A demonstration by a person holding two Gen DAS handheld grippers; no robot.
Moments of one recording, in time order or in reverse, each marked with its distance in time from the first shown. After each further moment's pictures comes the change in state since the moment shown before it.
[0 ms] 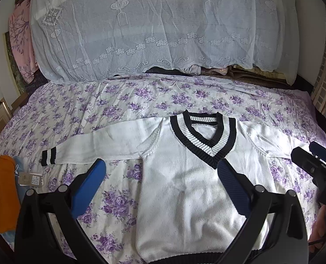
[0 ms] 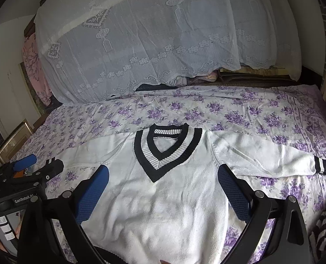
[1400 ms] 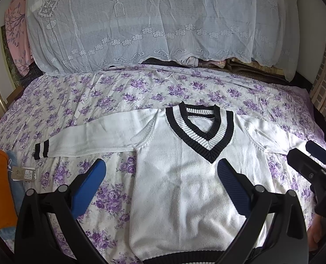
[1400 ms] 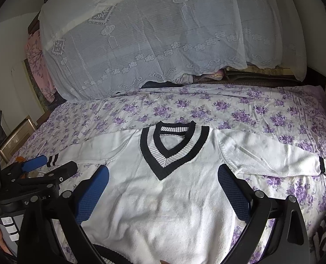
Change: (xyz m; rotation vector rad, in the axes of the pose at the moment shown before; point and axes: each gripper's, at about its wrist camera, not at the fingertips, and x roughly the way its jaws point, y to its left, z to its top) left arm 0.014 -0.006 0.001 -0.013 0.057 -0.026; right arm 0.007 0.011 -0.003 -0.016 0.014 0.023
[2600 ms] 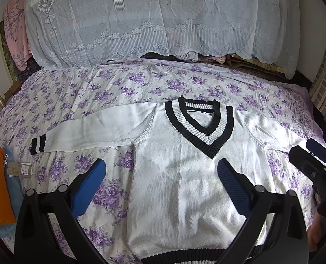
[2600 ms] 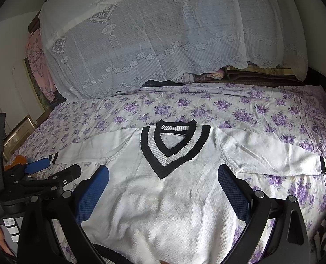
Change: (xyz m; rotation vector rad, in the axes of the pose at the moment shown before) left arm 0.008 -0.001 -0.014 -0.005 0.010 -0.008; right arm 0.001 0.002 -0.002 -0.005 0.002 0.000
